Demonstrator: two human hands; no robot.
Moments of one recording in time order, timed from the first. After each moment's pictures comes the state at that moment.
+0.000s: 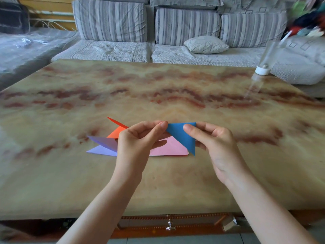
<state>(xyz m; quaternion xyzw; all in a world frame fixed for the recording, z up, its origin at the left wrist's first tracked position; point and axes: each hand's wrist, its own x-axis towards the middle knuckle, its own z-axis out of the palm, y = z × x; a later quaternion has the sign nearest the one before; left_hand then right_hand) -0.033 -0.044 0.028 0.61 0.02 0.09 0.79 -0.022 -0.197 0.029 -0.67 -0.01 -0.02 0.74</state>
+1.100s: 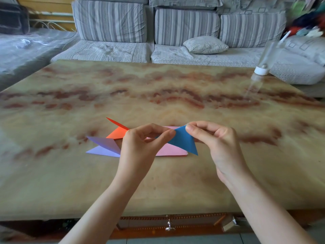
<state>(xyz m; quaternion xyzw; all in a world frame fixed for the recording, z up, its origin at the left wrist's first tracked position) -0.034 -0.046 0.027 0.75 -0.06 0.16 0.64 -0.026 -0.200 0.035 -0.69 -0.02 -0.07 0.72</state>
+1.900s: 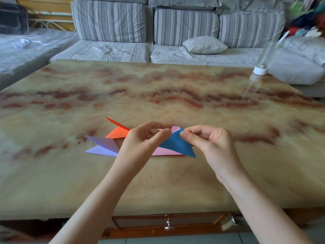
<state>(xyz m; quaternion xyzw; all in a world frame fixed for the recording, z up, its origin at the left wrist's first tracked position) -0.026 -0.037 0.025 0.76 -0.05 0.06 0.64 -0.026 -0.200 0.029 -0.75 -0.05 -0.06 0.66</state>
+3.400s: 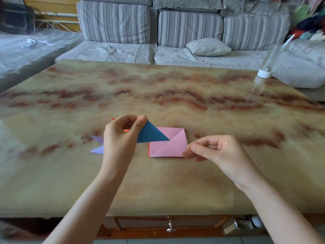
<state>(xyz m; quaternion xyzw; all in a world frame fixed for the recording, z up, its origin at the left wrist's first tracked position) -0.010 -0.007 0.017 0.74 0.07 0.24 0.62 -0.032 -0.220 0.030 -0.79 -0.07 0.06 0.61</state>
